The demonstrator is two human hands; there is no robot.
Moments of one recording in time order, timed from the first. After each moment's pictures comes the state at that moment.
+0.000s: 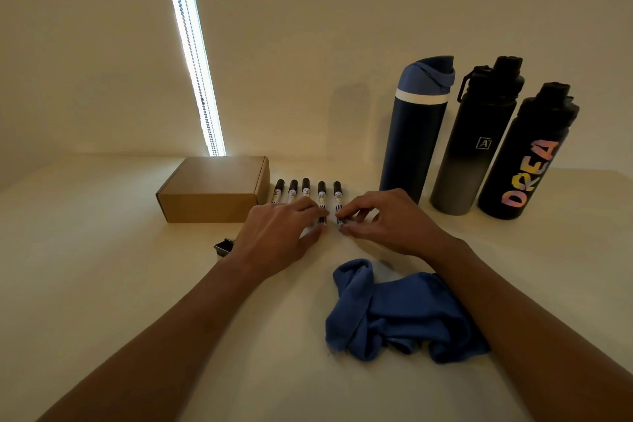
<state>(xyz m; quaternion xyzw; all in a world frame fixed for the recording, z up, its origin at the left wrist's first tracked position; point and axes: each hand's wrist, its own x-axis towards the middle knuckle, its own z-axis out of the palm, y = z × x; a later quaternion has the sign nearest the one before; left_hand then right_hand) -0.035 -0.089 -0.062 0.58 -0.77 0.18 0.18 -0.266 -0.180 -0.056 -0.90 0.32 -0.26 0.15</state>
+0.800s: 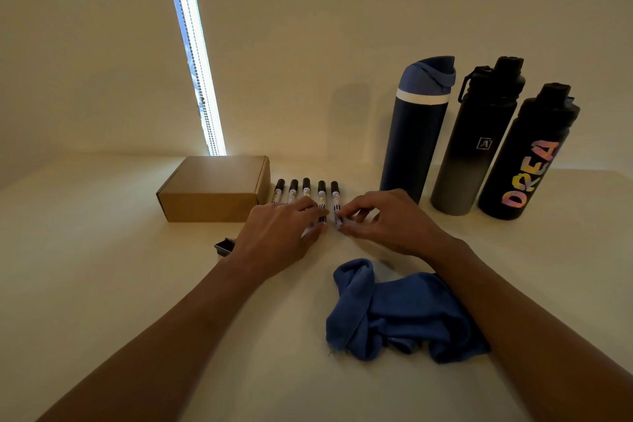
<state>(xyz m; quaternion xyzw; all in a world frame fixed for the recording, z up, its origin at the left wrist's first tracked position) -0.036 -0.091 -0.062 0.59 -0.77 0.18 0.15 -0.264 -0.179 -0.056 -0.90 0.32 -0.27 0.14</state>
